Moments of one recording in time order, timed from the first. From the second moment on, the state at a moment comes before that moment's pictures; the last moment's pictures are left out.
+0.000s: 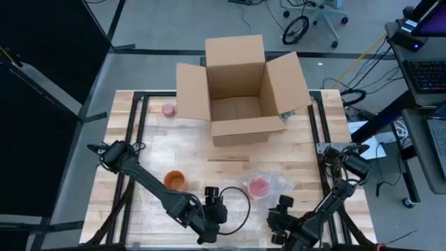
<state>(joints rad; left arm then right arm) -0.62 1.98 1.62 -0.67 -0.41 -0.38 0.98 2.00 1.22 -0.74 0.61 1.20</state>
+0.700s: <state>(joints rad) -0.62 1.98 1.62 -0.66 -0.41 -0.36 0.96 1.85 1.38 -1.07 0.72 1.15</state>
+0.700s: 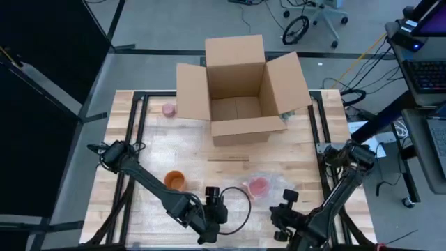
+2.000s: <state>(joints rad) -0.58 1.98 1.62 -0.57 -0.42 -0.27 0.38 1.77 1.04 -0.46 -0.04 0.55</state>
